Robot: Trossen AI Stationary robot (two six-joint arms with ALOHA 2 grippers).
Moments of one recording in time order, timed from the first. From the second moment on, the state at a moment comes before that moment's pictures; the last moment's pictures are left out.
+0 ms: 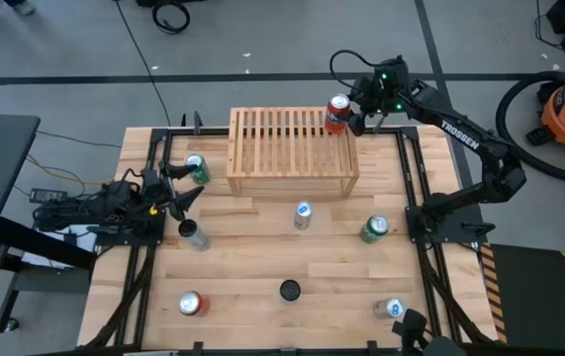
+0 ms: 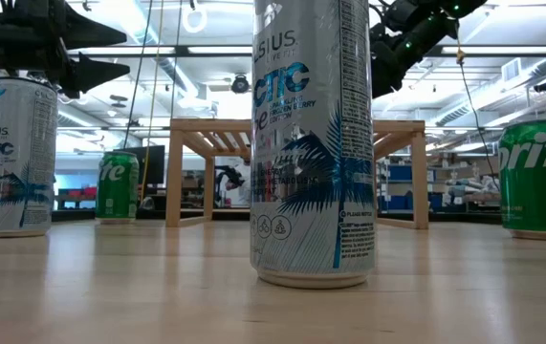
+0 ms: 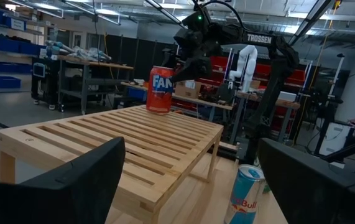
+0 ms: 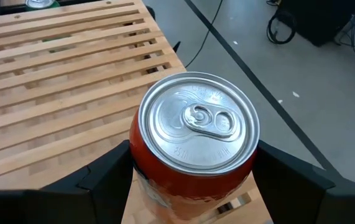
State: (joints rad) left arm 0.00 0.01 0.13 0.09 -0.44 -0.12; right arm -0.89 1.33 1.28 -0.59 -0.32 -0.35
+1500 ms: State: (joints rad) left arm 0.00 0.01 0.13 0.11 -0.44 -0.12; right arm -0.84 1.05 1.27 -0.82 -0.33 -0.12
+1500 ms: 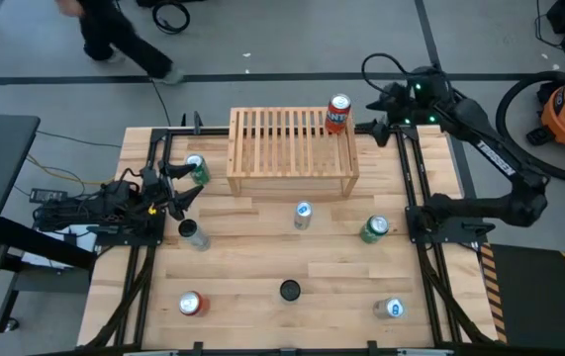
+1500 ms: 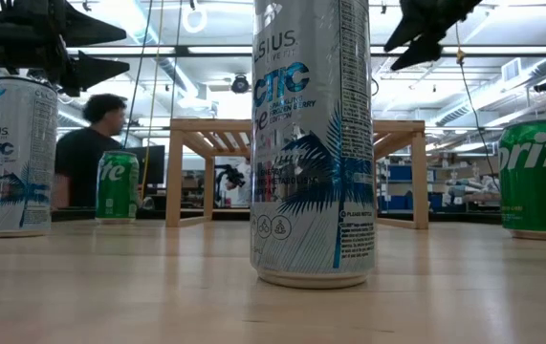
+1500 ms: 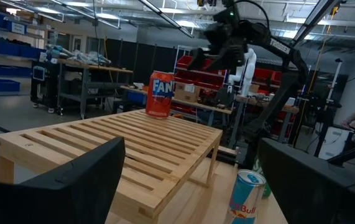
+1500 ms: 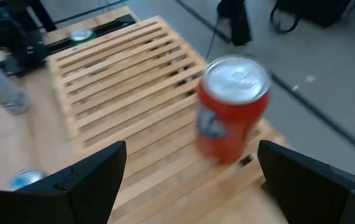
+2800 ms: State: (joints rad) left arm 0.00 0.01 0.13 0.11 -0.44 -0.12; right arm -0.02 0.90 1.23 -1.37 0.01 0.55
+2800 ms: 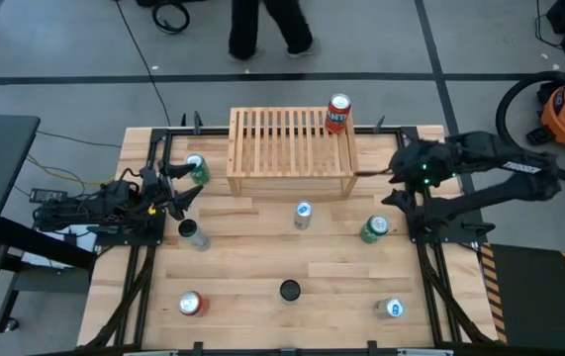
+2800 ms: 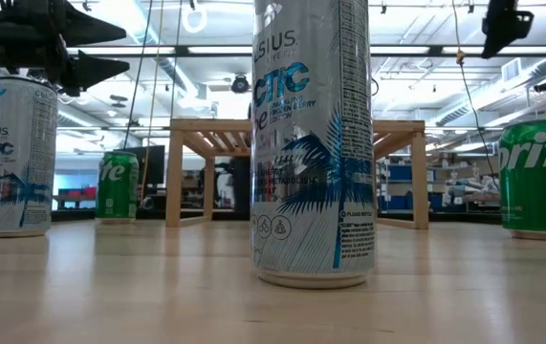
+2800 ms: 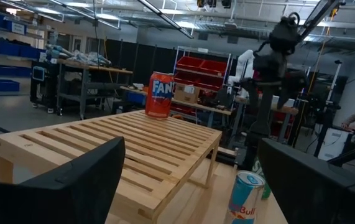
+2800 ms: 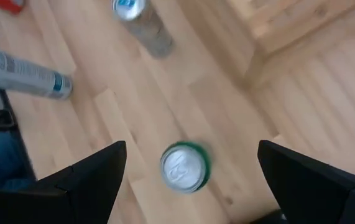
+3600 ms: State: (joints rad) left arm 0.00 0.01 0.13 0.10 -0.44 -0.13; right arm 0.40 1.04 0.98 -1.30 0.20 0.97
